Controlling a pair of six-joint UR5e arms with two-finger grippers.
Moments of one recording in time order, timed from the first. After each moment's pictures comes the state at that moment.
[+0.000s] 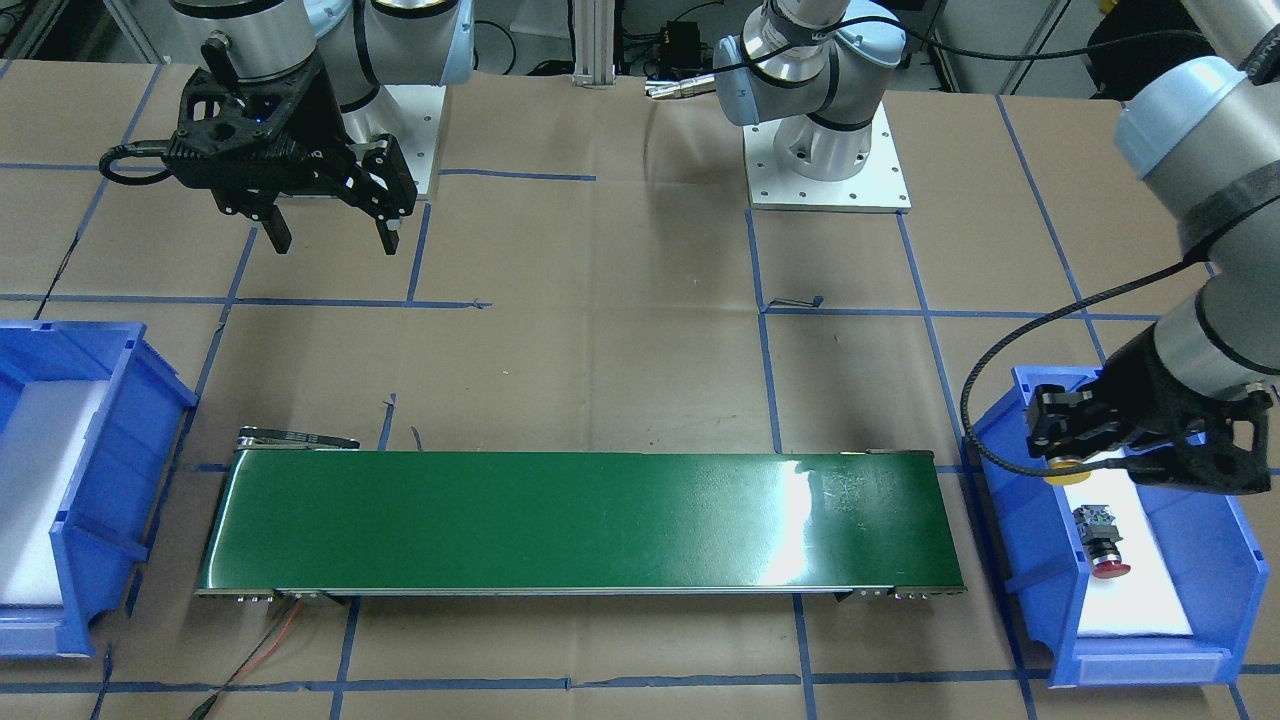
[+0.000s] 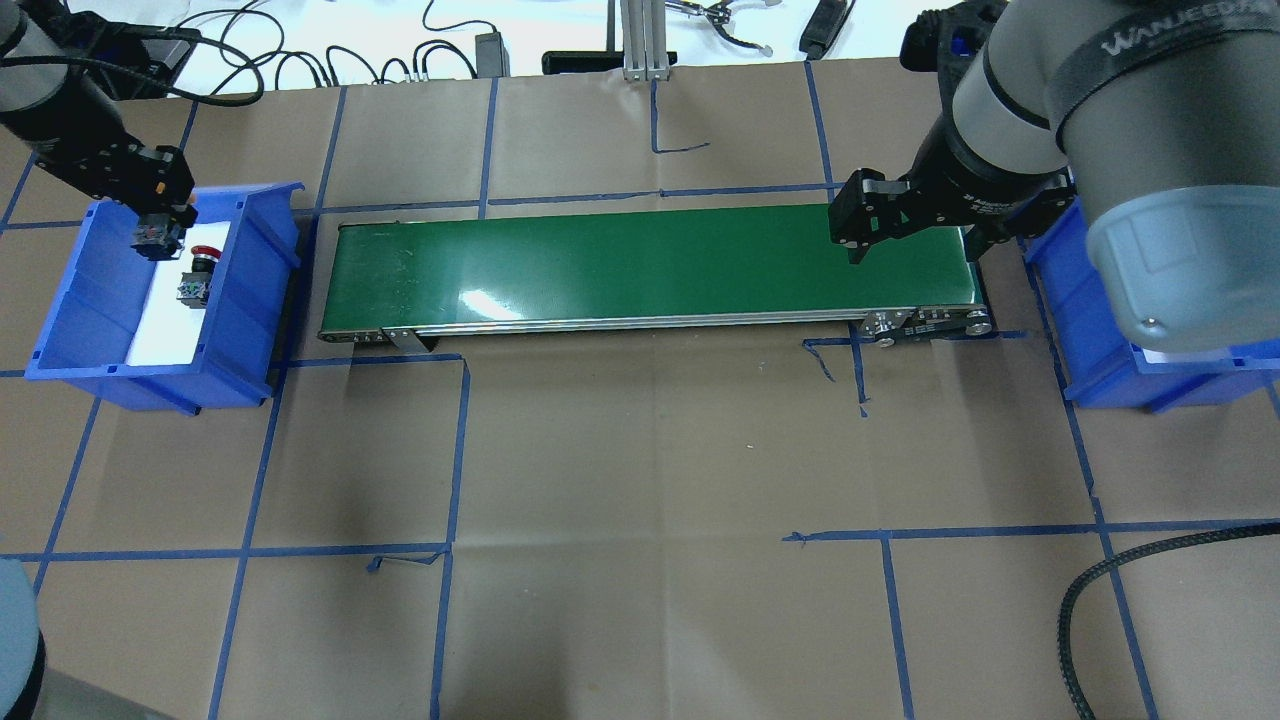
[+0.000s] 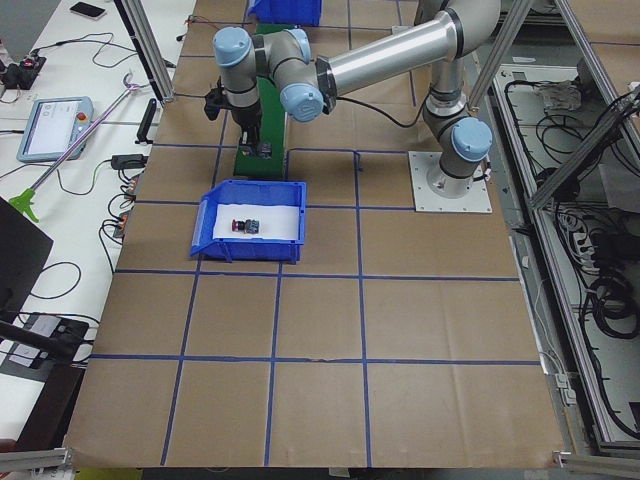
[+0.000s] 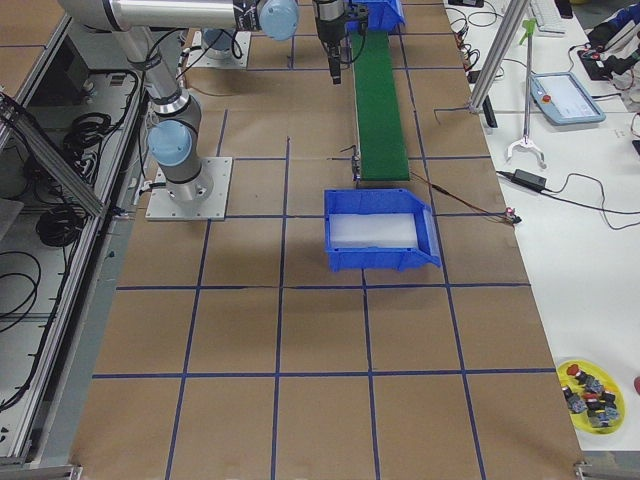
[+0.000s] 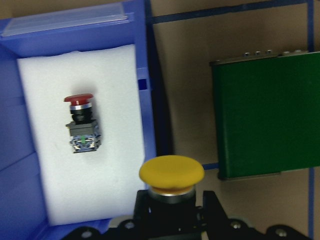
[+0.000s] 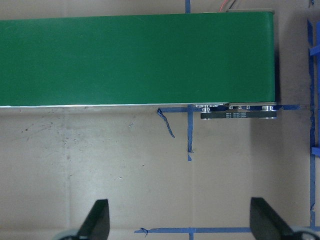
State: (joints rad) left arm -1.30 -1.89 -1.45 -1.40 1.57 0.36; right arm 1.62 -1.68 1.74 -1.79 -1.55 0.07
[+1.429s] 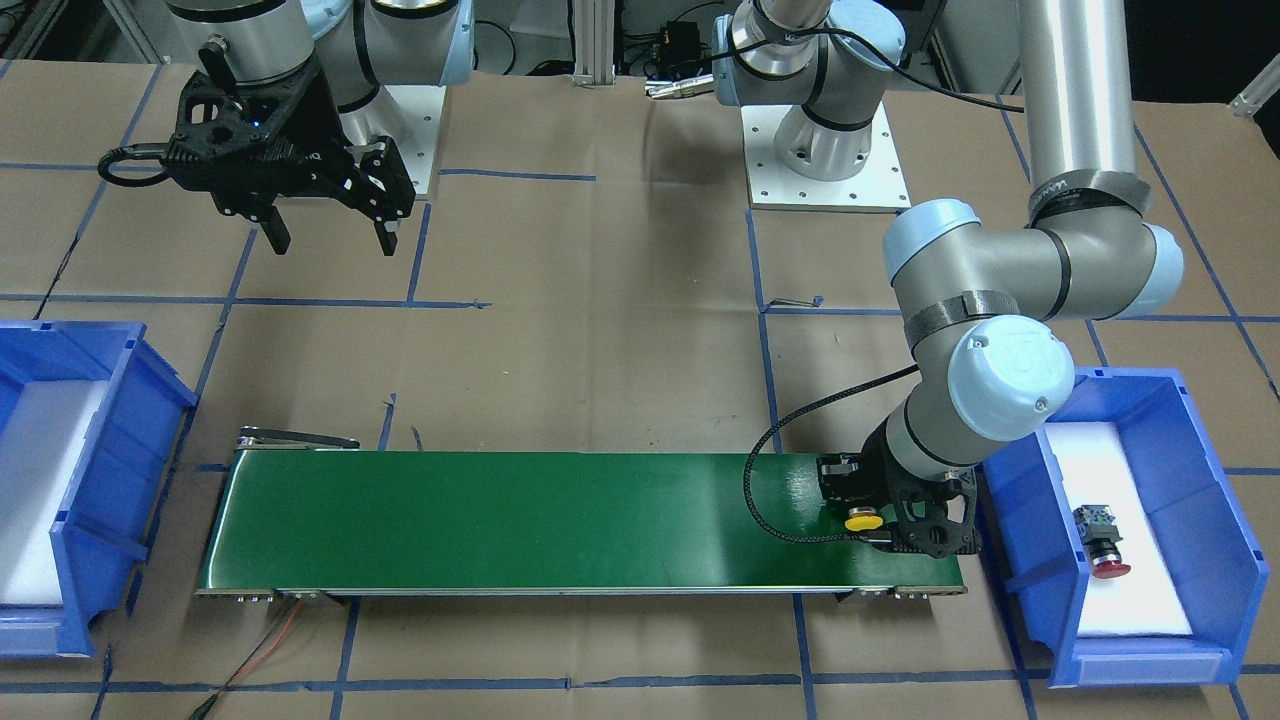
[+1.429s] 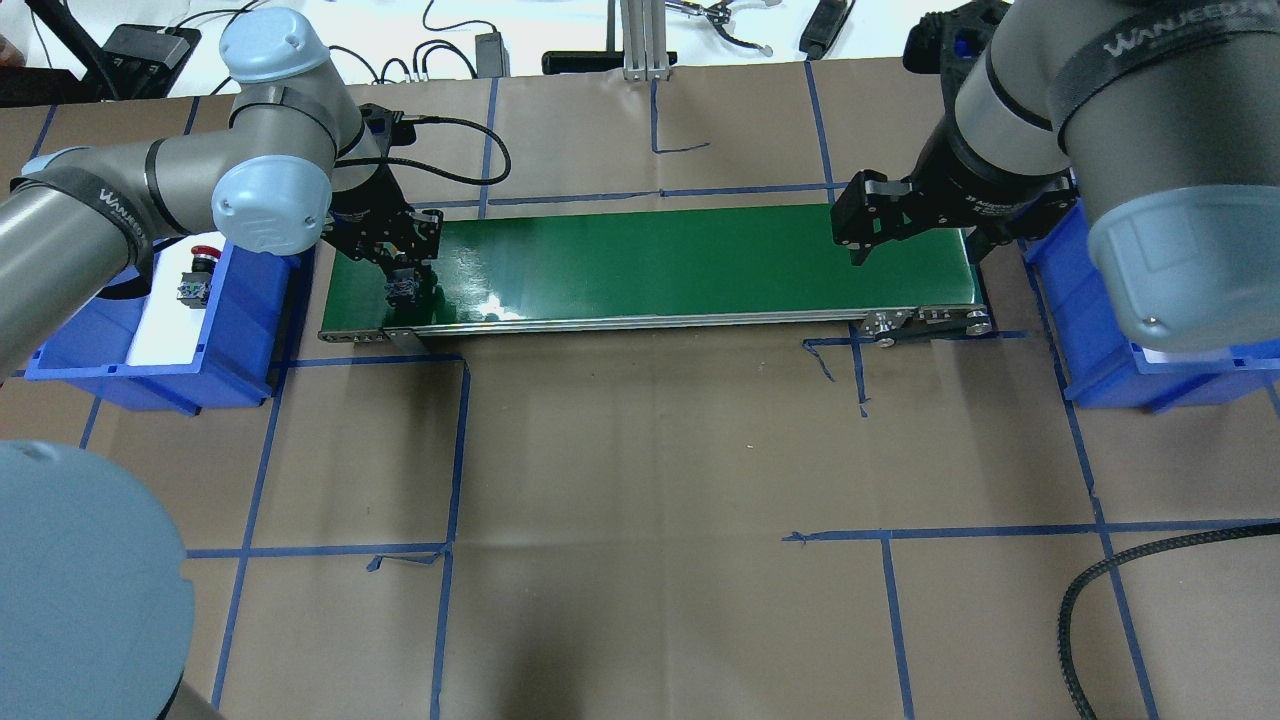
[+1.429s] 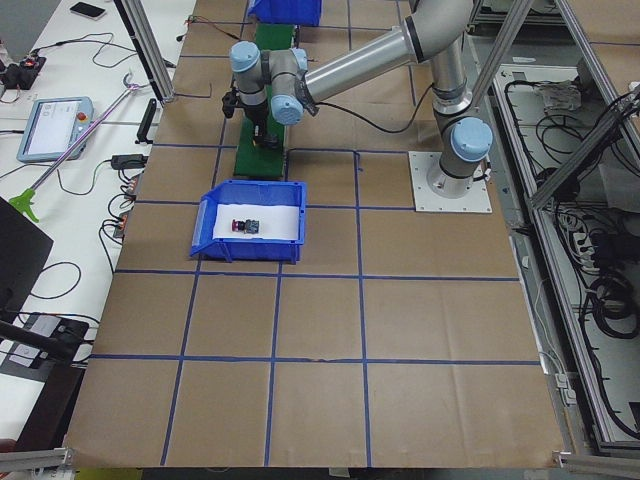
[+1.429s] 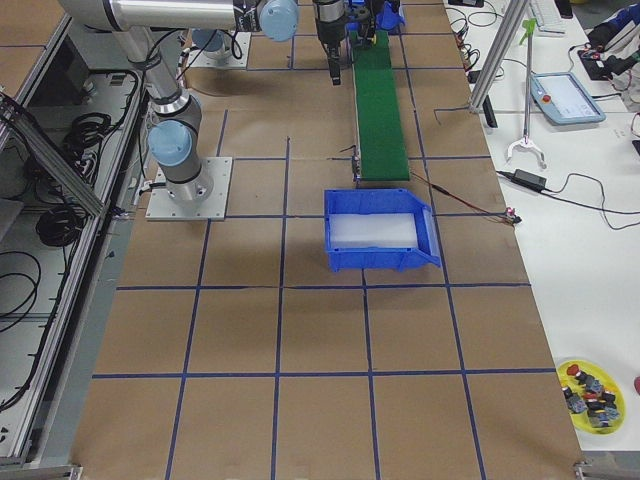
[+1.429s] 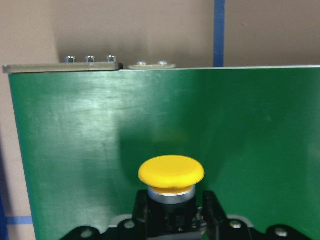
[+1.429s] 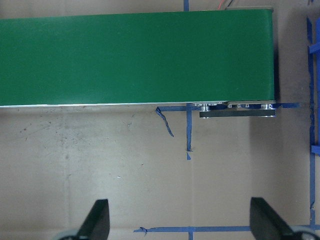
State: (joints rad) left arm -1.49 -2.01 -1.62 -1.13 1.57 0.12; right arm 1.62 -1.68 1.75 -1.79 -1.55 0.07
